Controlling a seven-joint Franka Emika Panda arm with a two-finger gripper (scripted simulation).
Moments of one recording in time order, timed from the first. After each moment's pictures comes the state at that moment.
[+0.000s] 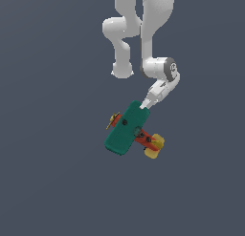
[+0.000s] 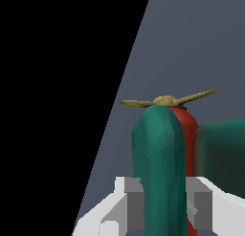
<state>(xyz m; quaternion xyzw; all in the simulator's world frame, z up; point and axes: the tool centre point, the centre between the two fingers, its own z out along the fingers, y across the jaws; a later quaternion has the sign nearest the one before) -0.071 0.084 0.173 -0.40 0.63 -0.65 0.16</state>
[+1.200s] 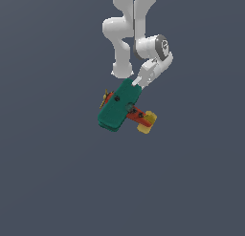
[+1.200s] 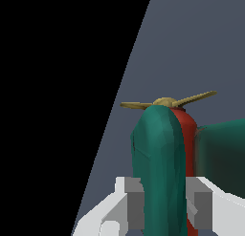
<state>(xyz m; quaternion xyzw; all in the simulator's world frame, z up) -0.160 0.049 0.232 -0.40 0.63 -0.64 0.16</state>
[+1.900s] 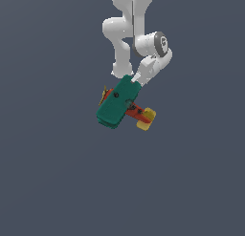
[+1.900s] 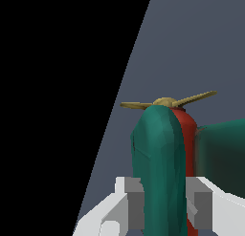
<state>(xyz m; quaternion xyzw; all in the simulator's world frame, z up) -0.170 0.045 0.243 -0.40 0.63 -0.65 0.16</state>
